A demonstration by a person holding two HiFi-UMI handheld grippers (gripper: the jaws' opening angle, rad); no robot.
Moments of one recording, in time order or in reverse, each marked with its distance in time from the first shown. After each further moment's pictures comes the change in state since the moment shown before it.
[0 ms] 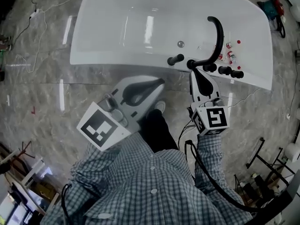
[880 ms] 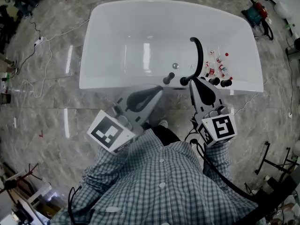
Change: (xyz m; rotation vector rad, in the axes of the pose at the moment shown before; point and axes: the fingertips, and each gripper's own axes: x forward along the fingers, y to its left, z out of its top) left arm -0.011 -0.036 0.073 0.099 -0.073 -0.011; right arm -0.070 0.015 0.122 -0.016 -0.167 0.021
